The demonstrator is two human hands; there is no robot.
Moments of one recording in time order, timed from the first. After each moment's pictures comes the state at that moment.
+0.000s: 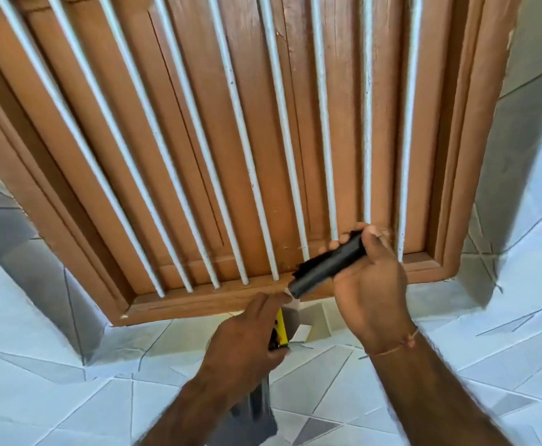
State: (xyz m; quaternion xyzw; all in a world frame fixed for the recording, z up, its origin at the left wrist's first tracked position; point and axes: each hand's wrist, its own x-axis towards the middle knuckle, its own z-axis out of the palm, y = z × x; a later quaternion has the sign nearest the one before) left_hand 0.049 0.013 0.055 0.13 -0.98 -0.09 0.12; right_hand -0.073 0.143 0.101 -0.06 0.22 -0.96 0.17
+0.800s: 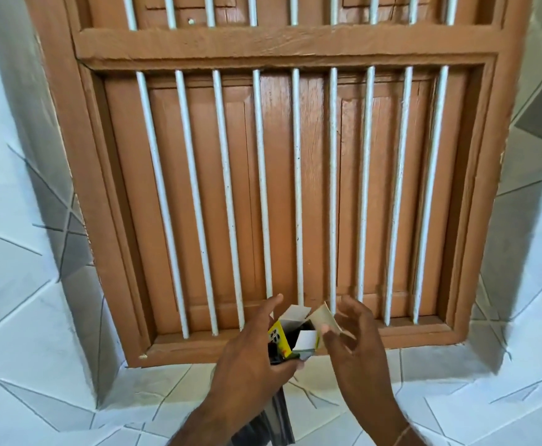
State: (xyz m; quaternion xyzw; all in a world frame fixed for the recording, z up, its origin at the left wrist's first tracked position) left_hand 0.093 -0.032 0.092 0.14 -0.90 -0.30 0.27; right_hand 0.001 0.099 0.075 -0.23 0.69 -0.68 -0.07
